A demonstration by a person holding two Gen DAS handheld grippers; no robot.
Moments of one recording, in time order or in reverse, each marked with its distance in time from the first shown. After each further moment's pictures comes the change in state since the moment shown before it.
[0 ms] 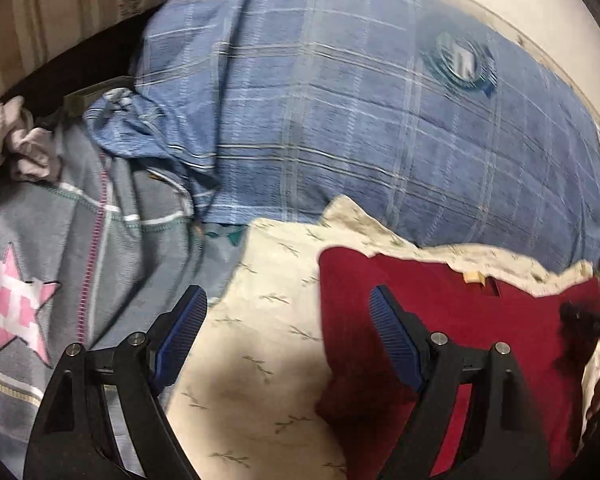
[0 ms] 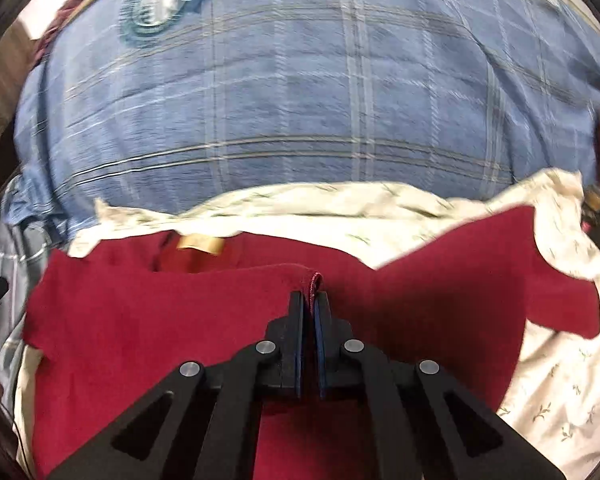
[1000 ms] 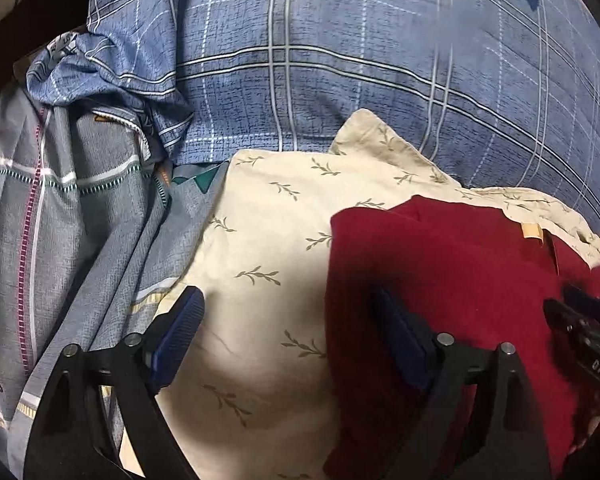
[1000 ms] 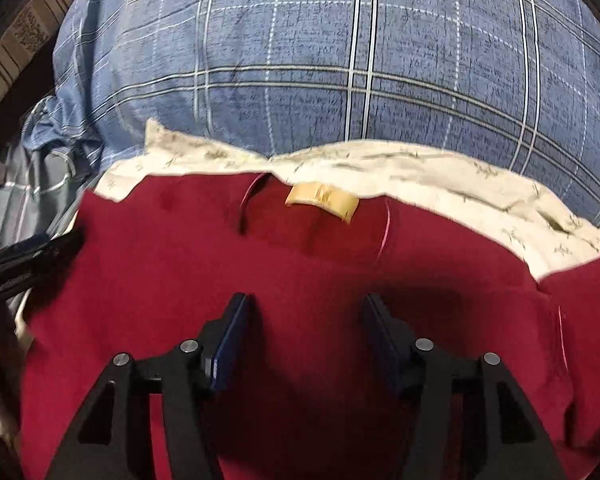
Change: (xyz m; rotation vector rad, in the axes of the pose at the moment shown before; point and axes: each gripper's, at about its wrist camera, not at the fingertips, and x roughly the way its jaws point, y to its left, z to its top) left arm 0.093 -0.004 -0.003 0.039 0.245 0.070; right arm 0.060 0.101 -0.012 -0.200 0.085 0.132
